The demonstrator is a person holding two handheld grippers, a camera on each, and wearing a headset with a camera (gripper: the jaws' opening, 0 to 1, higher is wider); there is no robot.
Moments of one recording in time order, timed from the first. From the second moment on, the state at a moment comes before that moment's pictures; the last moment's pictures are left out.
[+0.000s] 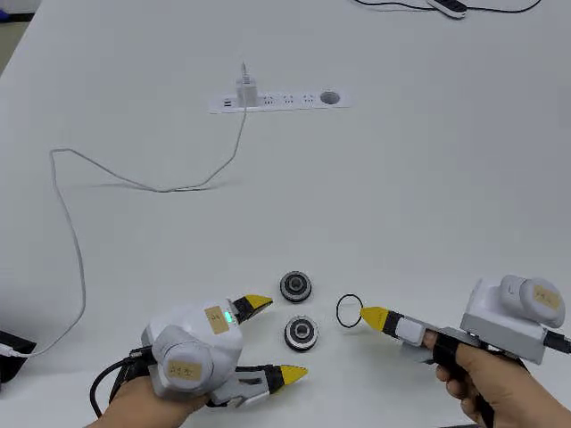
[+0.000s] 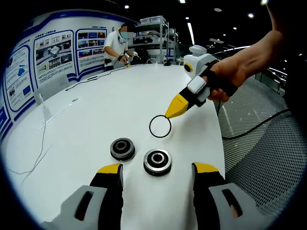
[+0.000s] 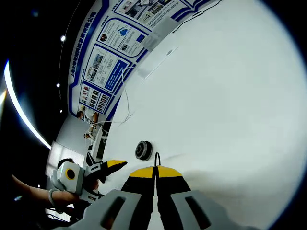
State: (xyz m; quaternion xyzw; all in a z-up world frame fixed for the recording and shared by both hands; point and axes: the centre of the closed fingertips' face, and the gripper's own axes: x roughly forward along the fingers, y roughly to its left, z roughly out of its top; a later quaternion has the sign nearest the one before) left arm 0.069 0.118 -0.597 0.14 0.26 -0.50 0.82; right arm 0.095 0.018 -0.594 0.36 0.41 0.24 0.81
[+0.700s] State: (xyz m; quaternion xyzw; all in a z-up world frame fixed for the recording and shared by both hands) left arm 0.069 0.119 -0.598 0.14 0.26 -0.50 0.81; right arm 0.094 0.014 -0.609 0.29 0.42 0.23 0.83
